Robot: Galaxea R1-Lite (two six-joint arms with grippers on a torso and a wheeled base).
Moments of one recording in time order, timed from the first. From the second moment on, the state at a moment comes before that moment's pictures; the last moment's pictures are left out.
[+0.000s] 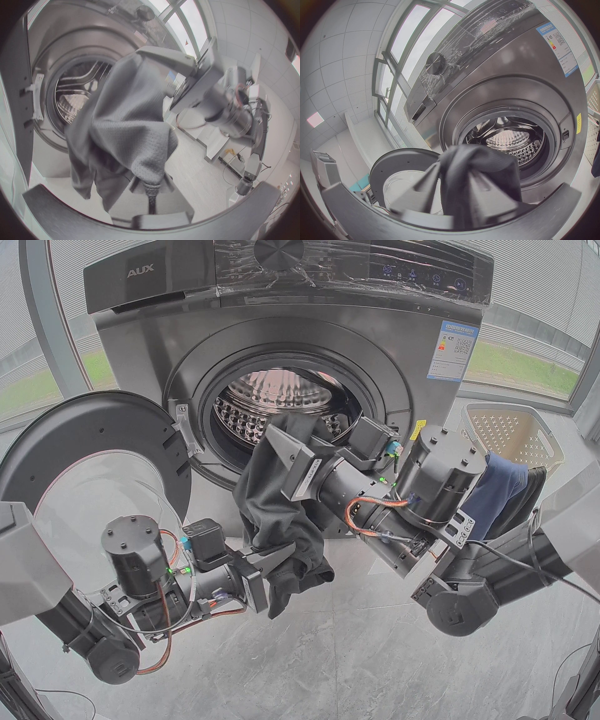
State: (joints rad) left arm -0.59 1.89 -0.47 -1.39 -0.28 -0.17; right arm 0.84 2.03 -1.10 -1.24 -0.12 0.31
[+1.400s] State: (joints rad) left arm -0.54 1.89 -0.58 -1.54 -0.09 -0.24; right arm 0.76 2.08 -0.69 -1.40 -0.02 0.19
